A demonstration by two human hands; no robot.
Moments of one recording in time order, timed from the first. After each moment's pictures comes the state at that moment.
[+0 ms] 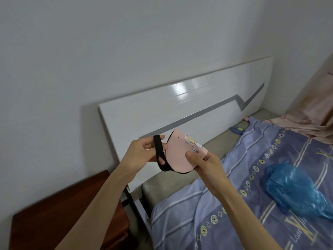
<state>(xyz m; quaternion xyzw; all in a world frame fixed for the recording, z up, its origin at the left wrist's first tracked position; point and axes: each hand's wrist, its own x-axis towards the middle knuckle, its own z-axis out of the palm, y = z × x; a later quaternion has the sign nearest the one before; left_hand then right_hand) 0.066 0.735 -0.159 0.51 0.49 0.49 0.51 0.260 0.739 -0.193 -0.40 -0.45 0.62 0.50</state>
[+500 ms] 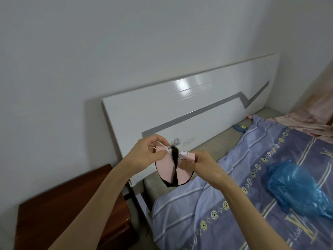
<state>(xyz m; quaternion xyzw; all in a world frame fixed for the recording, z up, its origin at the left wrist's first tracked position) 0.062 0.727 -0.167 0.61 0.50 0.42 0.45 0.254 0.734 -0.181 -0.48 -0.62 0.54 0.31</state>
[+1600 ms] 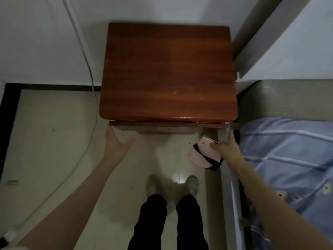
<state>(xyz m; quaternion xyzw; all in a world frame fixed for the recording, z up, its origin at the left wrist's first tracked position) -0.202 0.425 -0.604 0.13 0.85 0.40 0.33 0.039 0.627 -0.594 -0.64 -0.56 0.53 -0.02</state>
